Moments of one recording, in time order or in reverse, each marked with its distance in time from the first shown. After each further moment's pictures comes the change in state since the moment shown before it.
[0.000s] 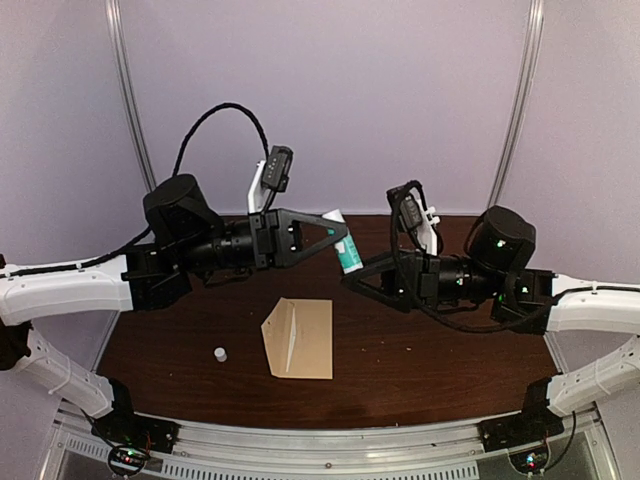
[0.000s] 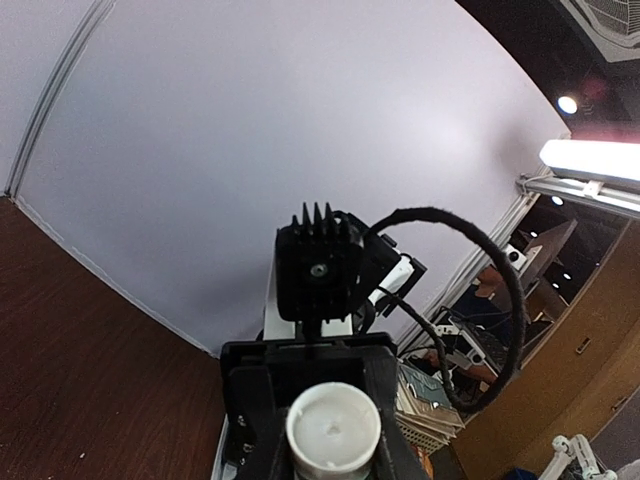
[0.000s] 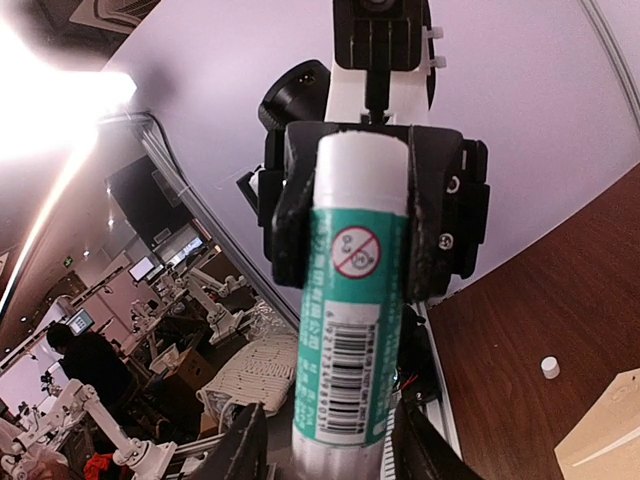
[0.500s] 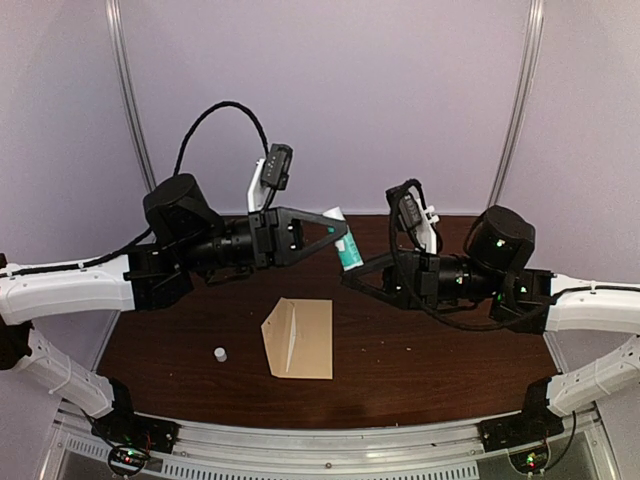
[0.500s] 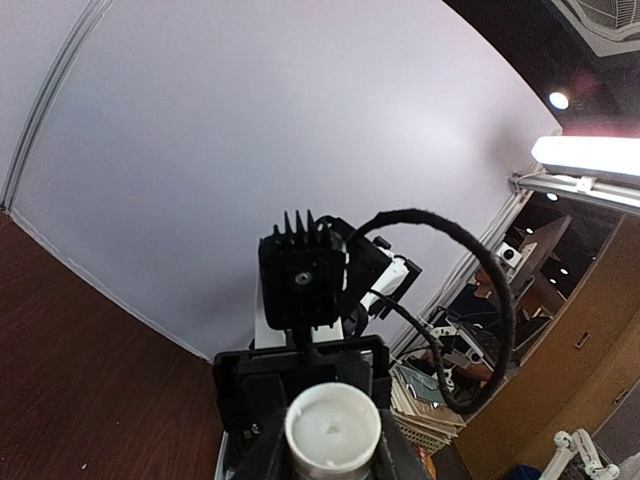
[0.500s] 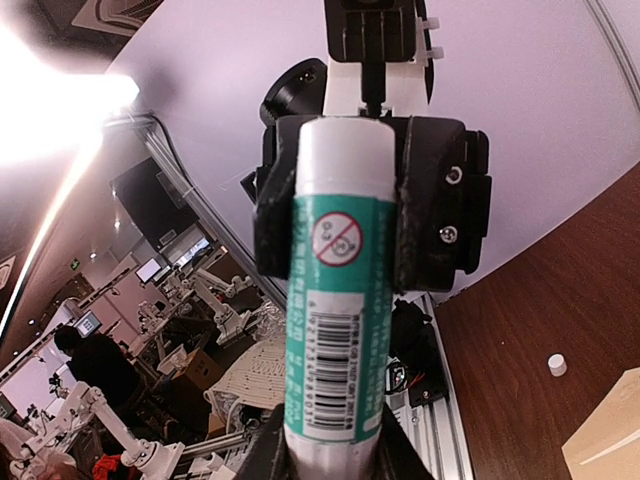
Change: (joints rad) left arm 0.000 0.007 0.000 0.034 0.015 -0.003; right arm 0.000 0.013 0.000 0.020 -0.023 0.026
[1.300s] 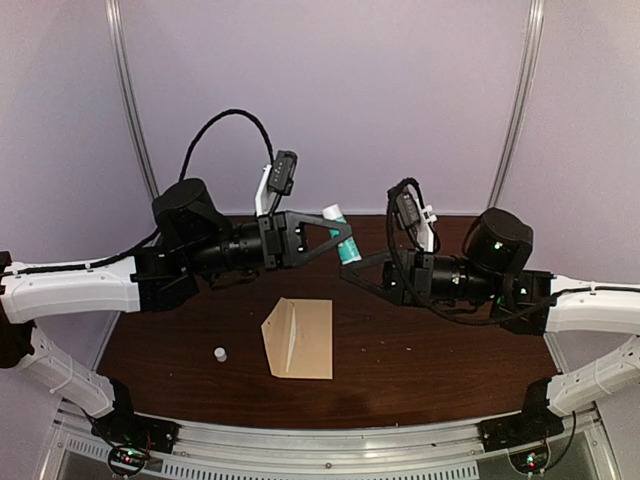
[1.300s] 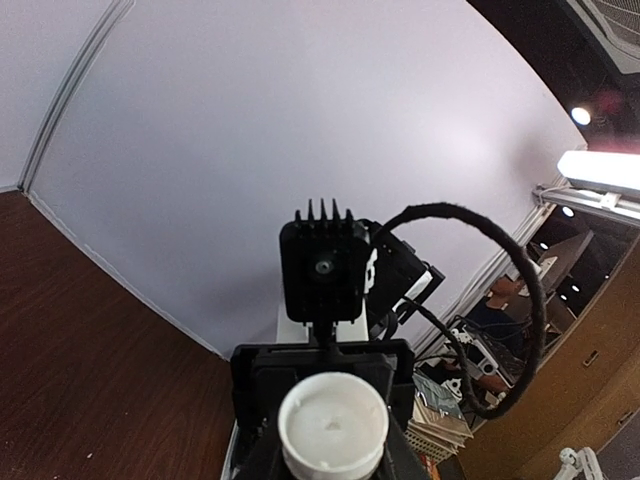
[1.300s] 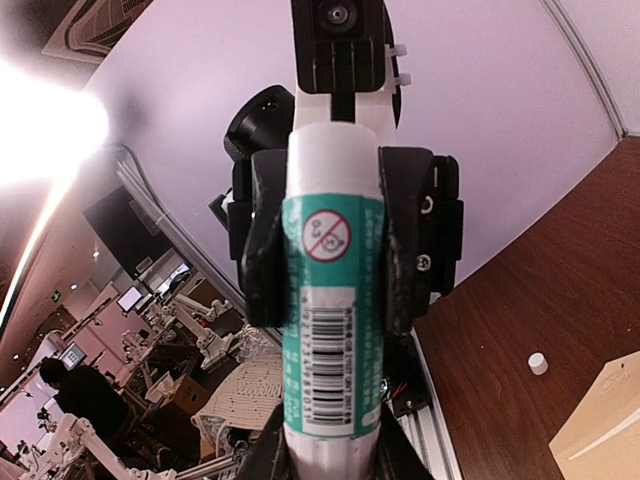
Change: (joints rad) left arm 0.002 0.024 -0.010 -0.003 -0.040 -0.007; right arm 0.002 -0.003 -0.003 -0.037 0.125 0.003
